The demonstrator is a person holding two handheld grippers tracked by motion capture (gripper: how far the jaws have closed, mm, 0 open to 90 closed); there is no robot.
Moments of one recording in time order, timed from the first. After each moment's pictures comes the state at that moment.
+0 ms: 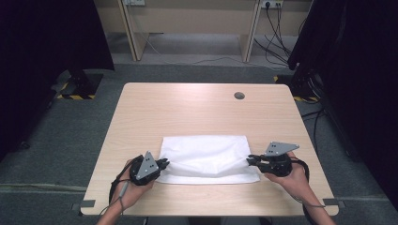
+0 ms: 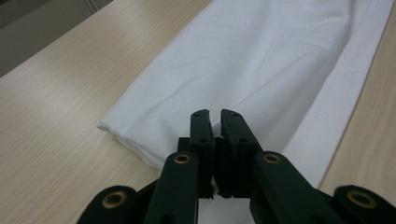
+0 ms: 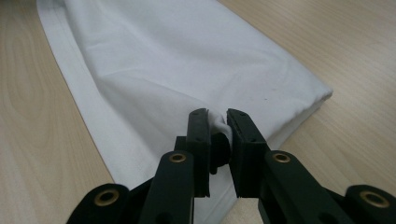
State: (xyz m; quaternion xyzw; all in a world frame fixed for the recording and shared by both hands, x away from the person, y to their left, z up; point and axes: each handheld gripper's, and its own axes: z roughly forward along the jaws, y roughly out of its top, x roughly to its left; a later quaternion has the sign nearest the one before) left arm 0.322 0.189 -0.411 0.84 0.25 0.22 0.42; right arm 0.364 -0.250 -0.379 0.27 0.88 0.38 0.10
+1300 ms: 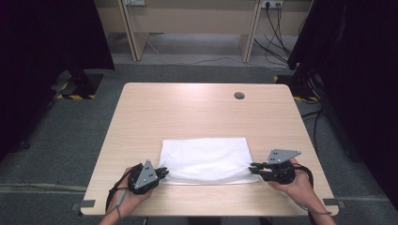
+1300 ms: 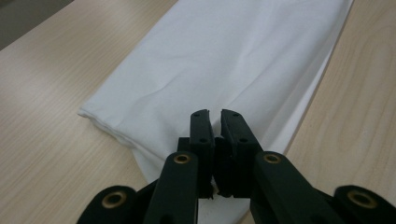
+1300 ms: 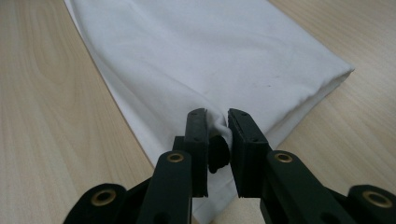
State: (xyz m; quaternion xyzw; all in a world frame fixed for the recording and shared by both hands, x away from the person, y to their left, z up) left arm 0.305 0.192 -0.417 0.86 0.23 0.21 0.41; right arm 0.350 -0.257 -0.384 0.26 0.89 0.36 0.08
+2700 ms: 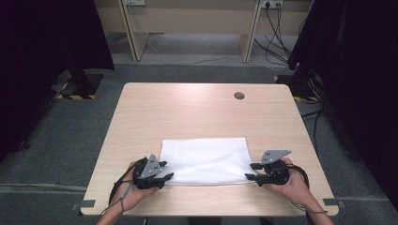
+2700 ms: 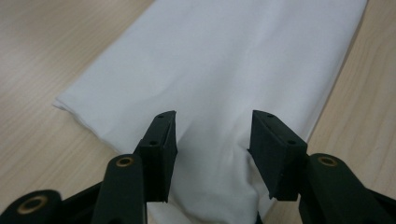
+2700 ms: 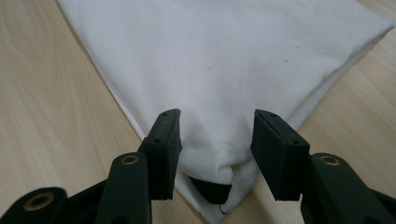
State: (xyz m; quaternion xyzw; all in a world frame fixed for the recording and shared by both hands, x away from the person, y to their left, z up) left arm 0.321 0.181 -0.421 0.87 0.26 0.16 0.38; right arm 0.353 -0.247 -0.400 0.28 0.91 0.31 0.06
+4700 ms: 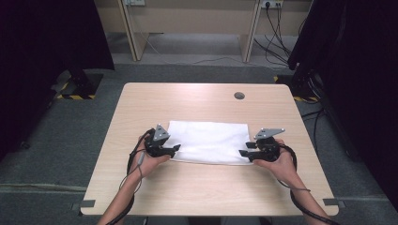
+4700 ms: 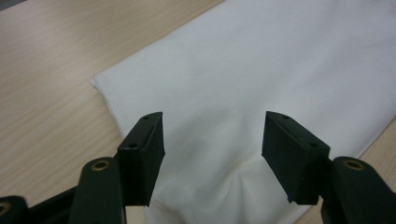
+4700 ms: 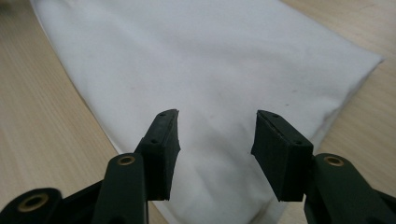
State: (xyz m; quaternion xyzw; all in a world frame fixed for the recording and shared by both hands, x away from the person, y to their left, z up) left arm 0.416 0.160 -0.415 0.83 0.37 0.17 0.38; right arm 0.420 -0.229 -0.397 0.36 0.86 0.34 0.07
